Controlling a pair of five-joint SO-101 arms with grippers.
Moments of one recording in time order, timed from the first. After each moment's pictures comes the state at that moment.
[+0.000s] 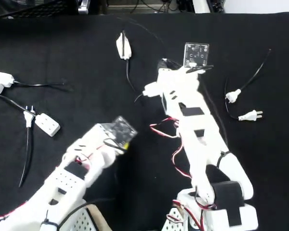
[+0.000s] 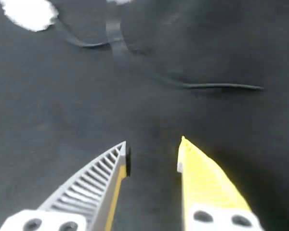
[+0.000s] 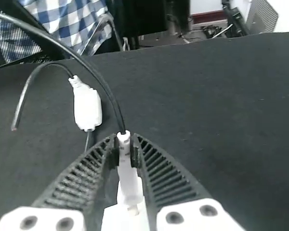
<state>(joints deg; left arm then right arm) 22.6 -51.0 88.7 8.2 -25.1 -8.2 -13.6 49.8 -3.8 -9.6</state>
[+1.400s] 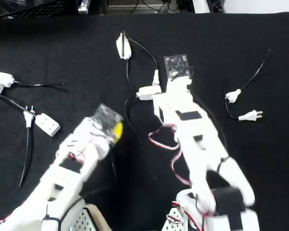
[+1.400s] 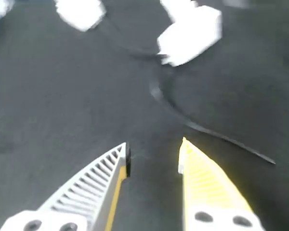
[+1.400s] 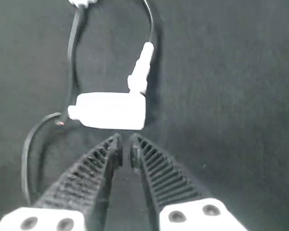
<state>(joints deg) 14.2 -49.3 86.4 5.1 -16.0 -9.3 -12.9 49.1 22.3 1.3</state>
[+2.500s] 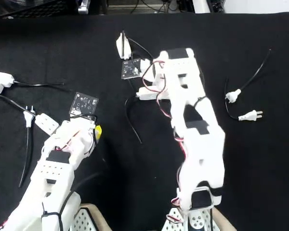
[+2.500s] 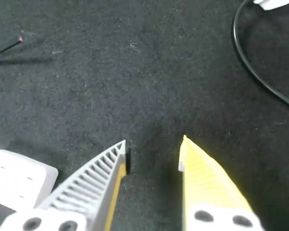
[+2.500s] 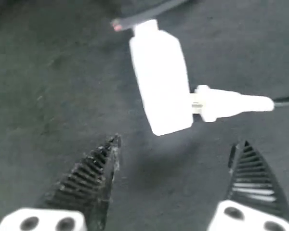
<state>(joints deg) 2.7 -49.3 81.3 22.3 -13.1 -9.1 40.5 -32.2 87.3 80.2</state>
